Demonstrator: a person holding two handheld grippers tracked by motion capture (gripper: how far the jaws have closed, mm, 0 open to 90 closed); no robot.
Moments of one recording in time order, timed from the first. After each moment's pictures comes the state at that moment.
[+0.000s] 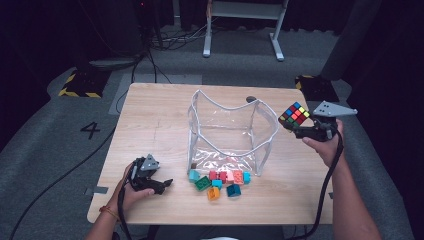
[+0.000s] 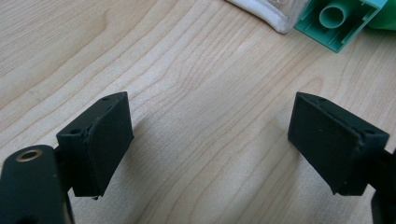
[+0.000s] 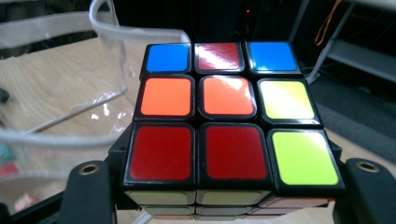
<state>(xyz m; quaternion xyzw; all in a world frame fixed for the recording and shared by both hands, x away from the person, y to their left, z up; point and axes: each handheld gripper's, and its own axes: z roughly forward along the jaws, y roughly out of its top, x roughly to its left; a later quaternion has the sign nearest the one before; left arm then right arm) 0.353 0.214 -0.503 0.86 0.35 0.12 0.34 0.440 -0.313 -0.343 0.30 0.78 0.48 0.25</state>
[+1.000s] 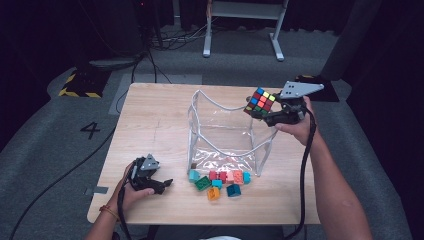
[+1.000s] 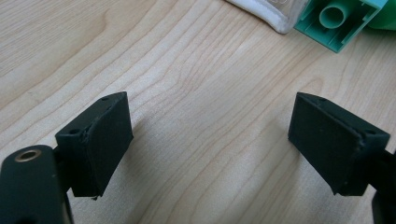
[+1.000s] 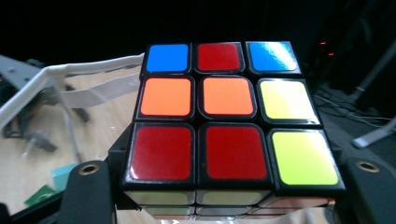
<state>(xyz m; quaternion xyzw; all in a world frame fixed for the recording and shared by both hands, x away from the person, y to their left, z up) 0.354 0.215 -0.502 0.87 0.34 0.12 0.34 0.461 -0.219 -0.295 0.16 0.83 0.51 0.19</state>
